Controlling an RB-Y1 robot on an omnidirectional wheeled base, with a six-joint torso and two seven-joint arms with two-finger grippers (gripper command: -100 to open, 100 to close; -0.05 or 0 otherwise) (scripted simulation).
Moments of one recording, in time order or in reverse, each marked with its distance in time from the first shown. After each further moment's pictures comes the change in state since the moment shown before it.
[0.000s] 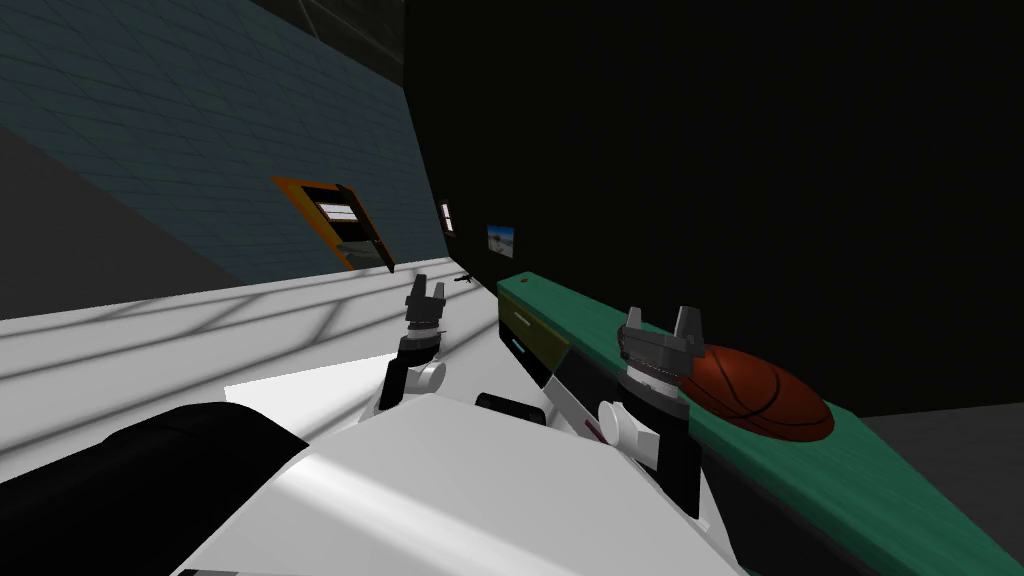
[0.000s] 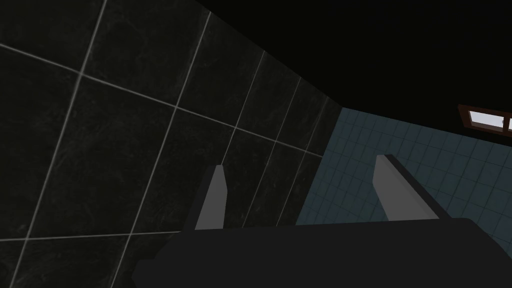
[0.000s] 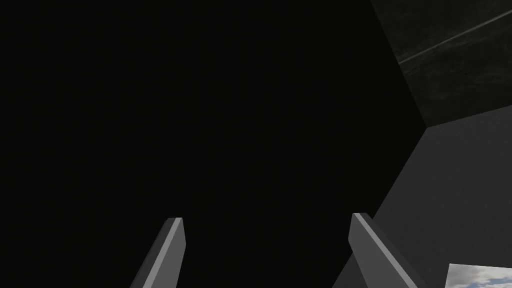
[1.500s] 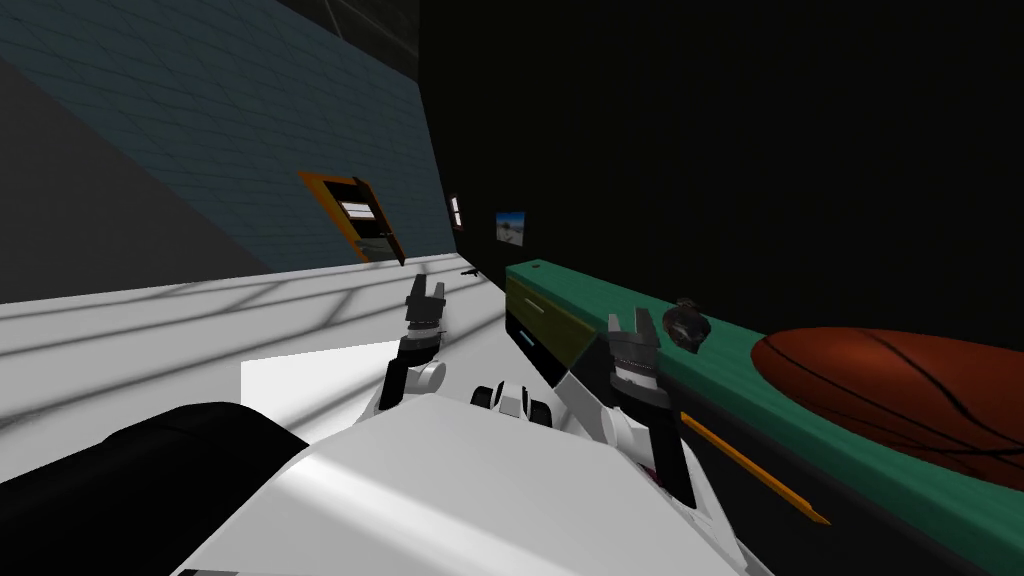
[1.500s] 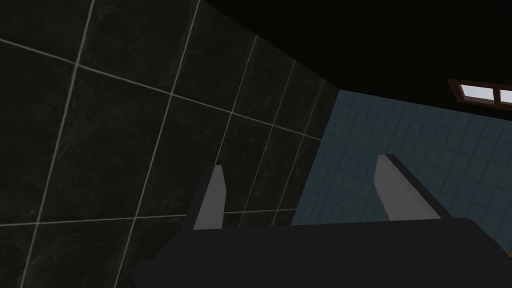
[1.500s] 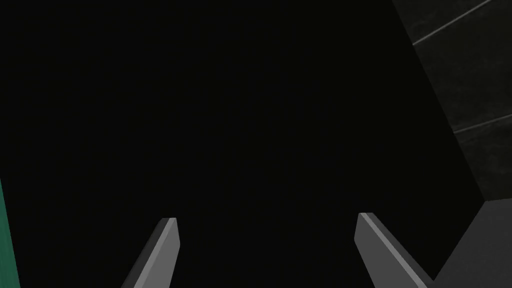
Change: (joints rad) left arm 0.000 0.000 0.000 0.000 0.000 0.000 0.000; right arm 0.007 -0.118 0.014 0.078 0.086 0.073 0.014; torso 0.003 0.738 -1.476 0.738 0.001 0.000
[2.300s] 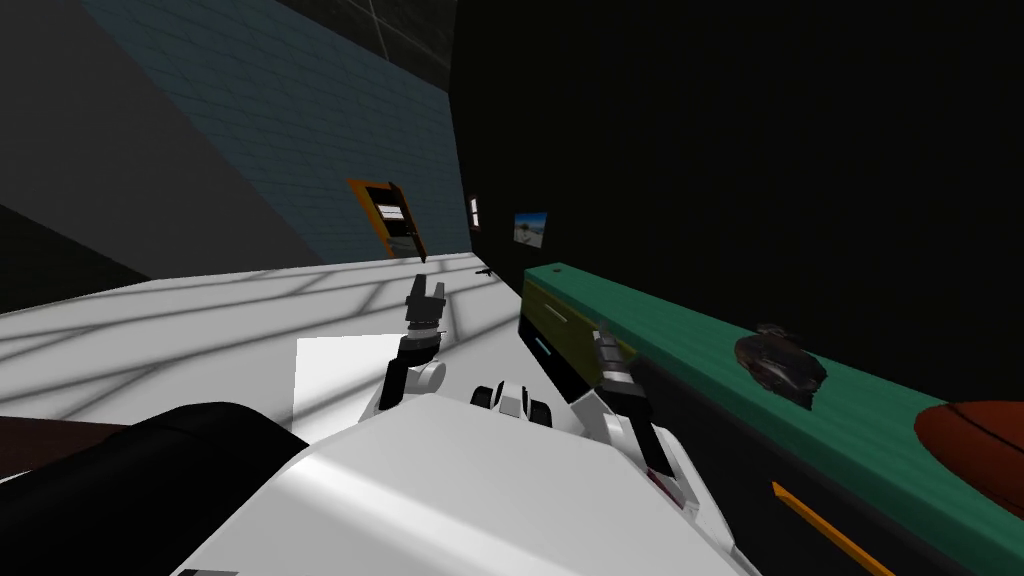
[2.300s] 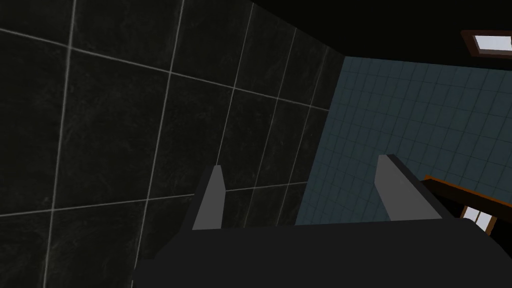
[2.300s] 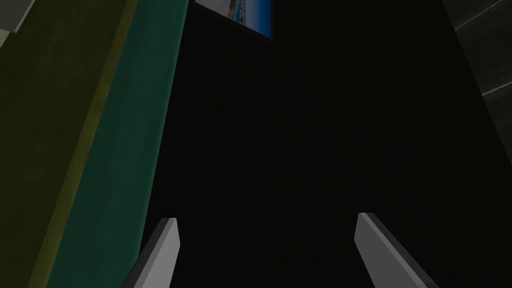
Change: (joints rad) left arm 0.000 0.000 0.000 0.000 0.000 0.000 0.000; right arm -0.017 -0.117 0.011 0.184 0.186 0.181 0.022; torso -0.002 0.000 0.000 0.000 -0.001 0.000
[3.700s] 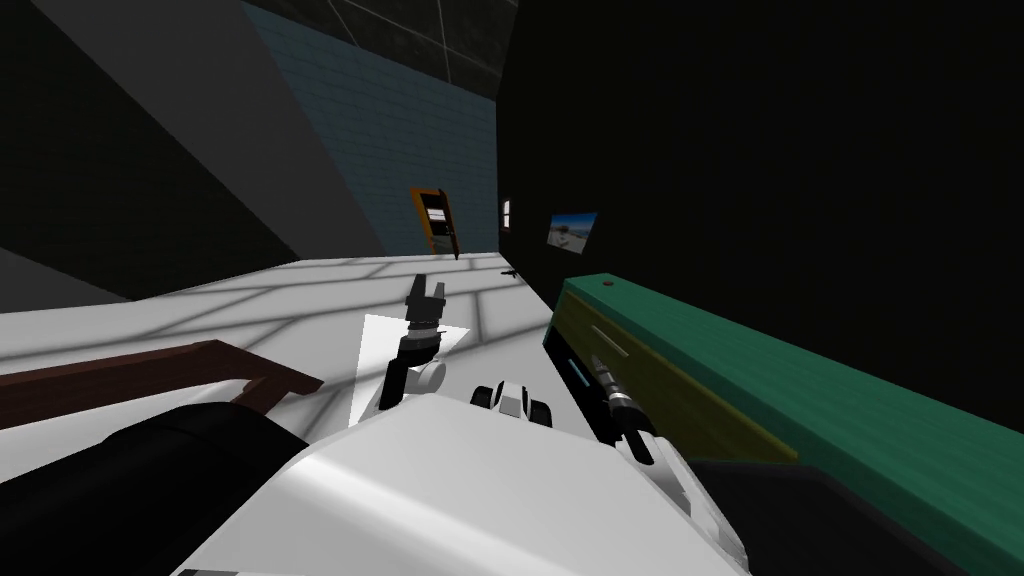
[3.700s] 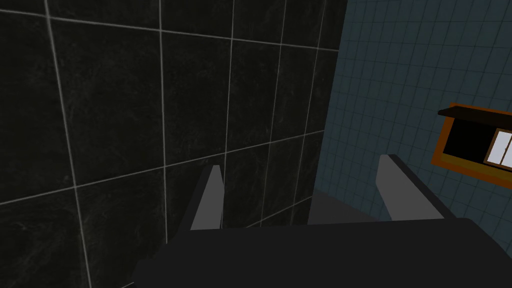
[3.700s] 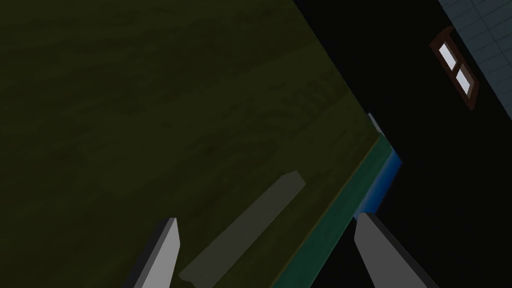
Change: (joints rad) left arm 0.000 0.000 0.000 0.000 0.000 0.000 0.000; right arm -0.014 -0.161 0.023 0.330 0.356 0.334 0.047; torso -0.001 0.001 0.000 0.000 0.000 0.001
